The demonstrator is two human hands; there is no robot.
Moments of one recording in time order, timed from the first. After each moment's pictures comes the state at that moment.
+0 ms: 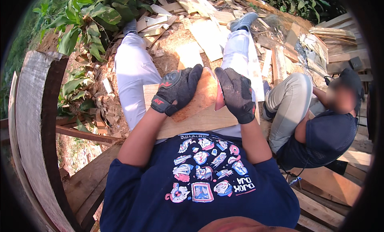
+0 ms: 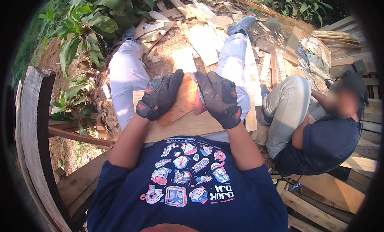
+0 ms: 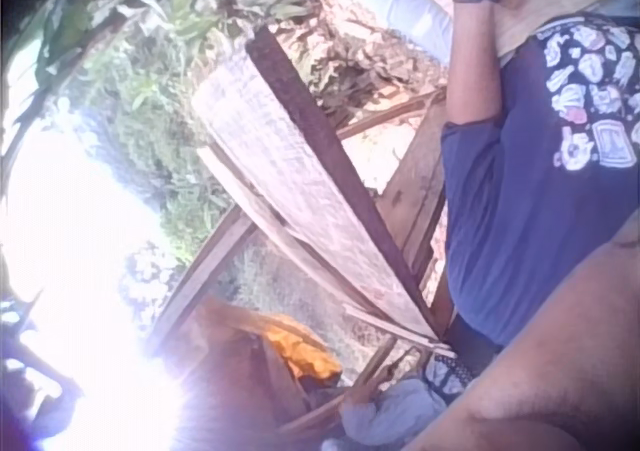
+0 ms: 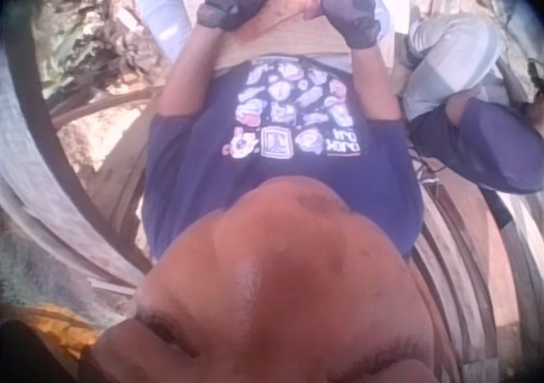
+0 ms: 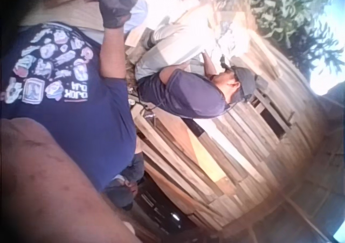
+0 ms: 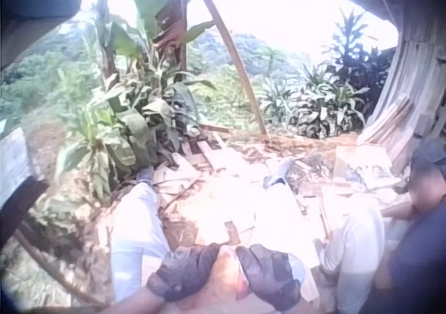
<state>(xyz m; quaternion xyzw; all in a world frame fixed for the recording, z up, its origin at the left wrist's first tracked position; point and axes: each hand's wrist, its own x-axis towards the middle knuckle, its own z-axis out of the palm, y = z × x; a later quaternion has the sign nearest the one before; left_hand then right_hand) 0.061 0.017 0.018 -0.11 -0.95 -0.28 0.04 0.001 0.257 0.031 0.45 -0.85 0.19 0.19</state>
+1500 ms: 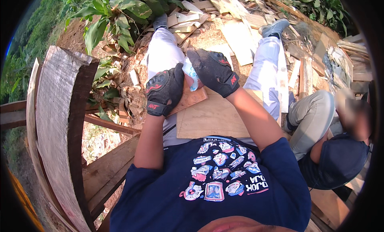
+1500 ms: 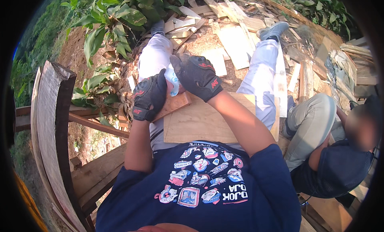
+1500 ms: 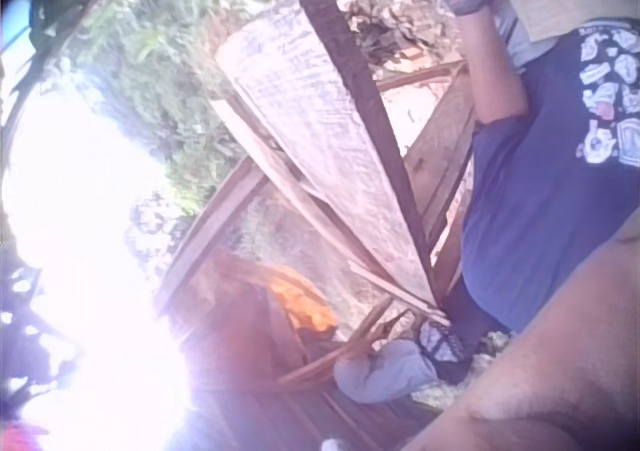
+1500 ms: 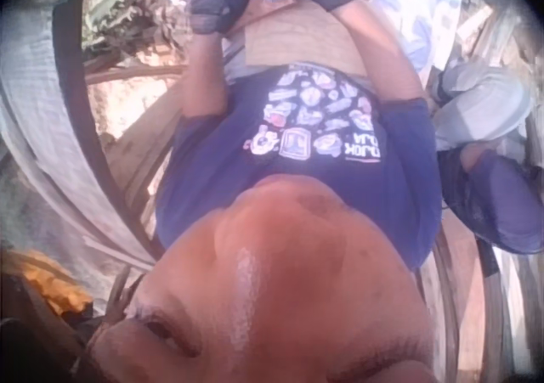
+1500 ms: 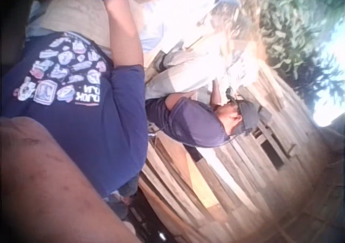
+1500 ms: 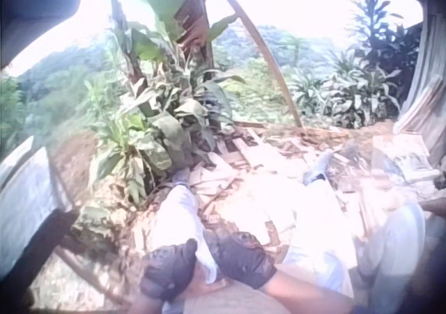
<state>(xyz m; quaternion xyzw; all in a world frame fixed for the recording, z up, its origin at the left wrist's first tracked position) 0.097 -0.070 0.022 0.09 -0.99 -0.11 0.02 -0.047 0.090 -0.005 0.54 -0.80 0.26 0.07</state>
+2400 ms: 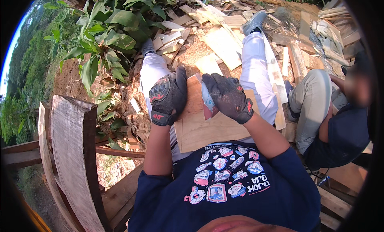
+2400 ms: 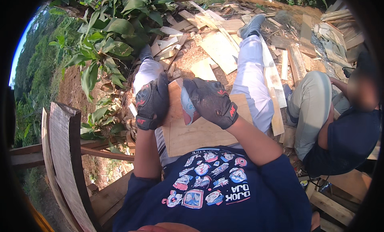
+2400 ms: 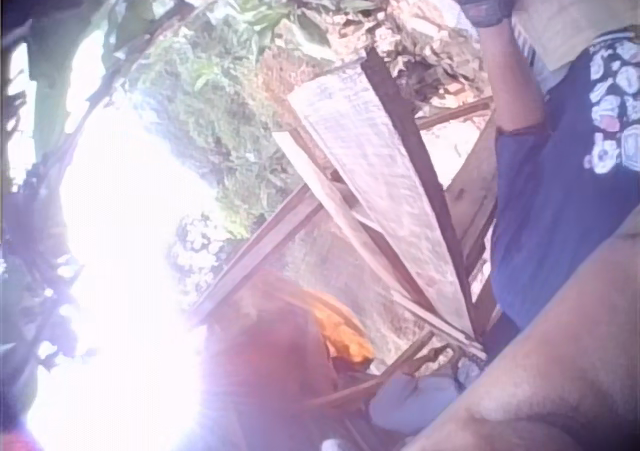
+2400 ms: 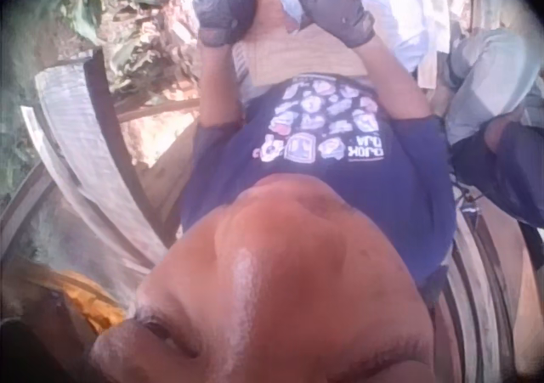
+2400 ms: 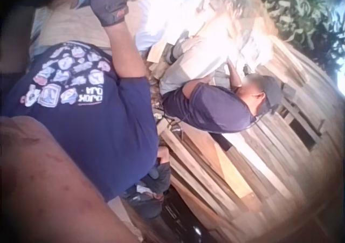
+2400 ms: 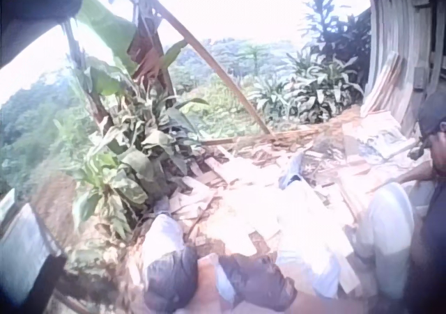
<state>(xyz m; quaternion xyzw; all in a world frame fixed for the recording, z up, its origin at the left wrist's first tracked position) 0.039 -0.042 0.071 0.07 -0.98 -0.19 0.05 -0.013 0.177 0.044 0.46 -0.85 0.26 0.07</state>
